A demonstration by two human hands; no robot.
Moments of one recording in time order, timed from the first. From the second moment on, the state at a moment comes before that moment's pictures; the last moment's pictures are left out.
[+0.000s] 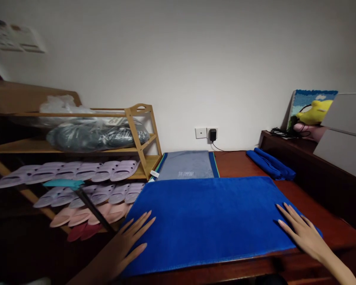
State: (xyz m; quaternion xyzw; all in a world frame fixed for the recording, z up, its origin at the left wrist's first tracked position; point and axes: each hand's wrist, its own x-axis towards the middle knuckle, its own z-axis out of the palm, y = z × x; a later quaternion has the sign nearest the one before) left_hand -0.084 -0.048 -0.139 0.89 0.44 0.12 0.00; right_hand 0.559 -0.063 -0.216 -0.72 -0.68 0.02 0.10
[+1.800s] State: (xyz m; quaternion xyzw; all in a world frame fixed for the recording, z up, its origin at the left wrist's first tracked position) left_hand 0.193 0.165 -0.118 0.90 0.43 0.10 0.04; right_hand 0.281 -0.094 -0.172 -0.58 -0.77 -0.12 0.23
